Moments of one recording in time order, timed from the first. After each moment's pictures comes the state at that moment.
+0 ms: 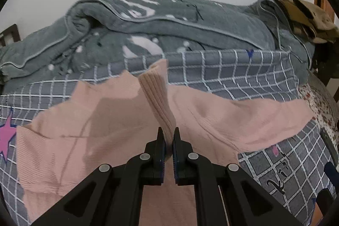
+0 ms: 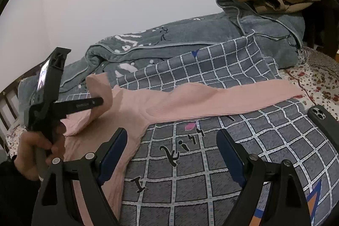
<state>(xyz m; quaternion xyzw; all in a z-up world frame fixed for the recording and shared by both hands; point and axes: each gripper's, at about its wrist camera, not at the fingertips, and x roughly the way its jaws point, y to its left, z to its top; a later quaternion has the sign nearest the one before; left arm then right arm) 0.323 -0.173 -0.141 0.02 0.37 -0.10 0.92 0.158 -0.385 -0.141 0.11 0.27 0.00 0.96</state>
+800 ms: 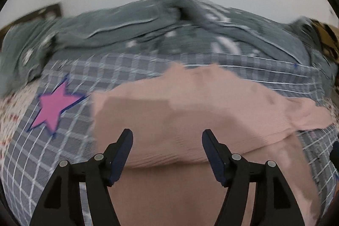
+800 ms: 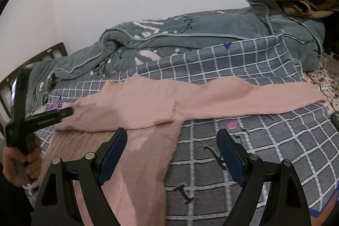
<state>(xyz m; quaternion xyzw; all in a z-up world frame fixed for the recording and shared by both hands) 0.273 0.008 -0.141 -0.02 0.37 0.02 0.93 0.185 -0.316 -0.145 0.08 0.29 0.04 0.95</state>
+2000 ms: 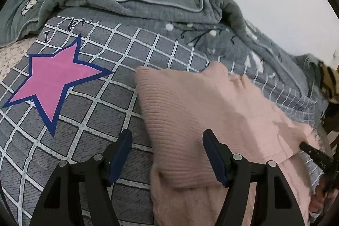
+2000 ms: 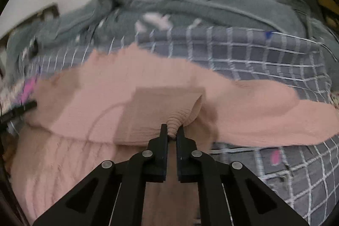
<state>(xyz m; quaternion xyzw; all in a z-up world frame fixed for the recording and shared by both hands) 0.302 0.108 -0.186 -0.15 0.36 -0.04 0.92 0.293 -0.277 -0.175 0.00 0.38 0.02 0.93</state>
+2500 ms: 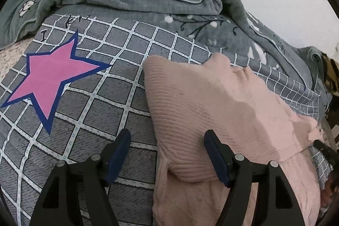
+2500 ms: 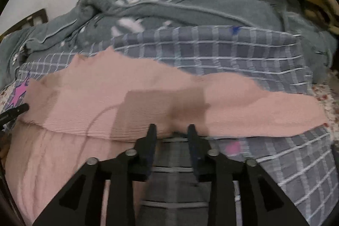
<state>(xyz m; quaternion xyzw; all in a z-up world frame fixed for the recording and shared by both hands) 0.308 0.098 -0.196 -0.12 0.38 -0.03 0.92 0.275 -0.321 -0.166 0.00 0.37 -0.02 0.93</state>
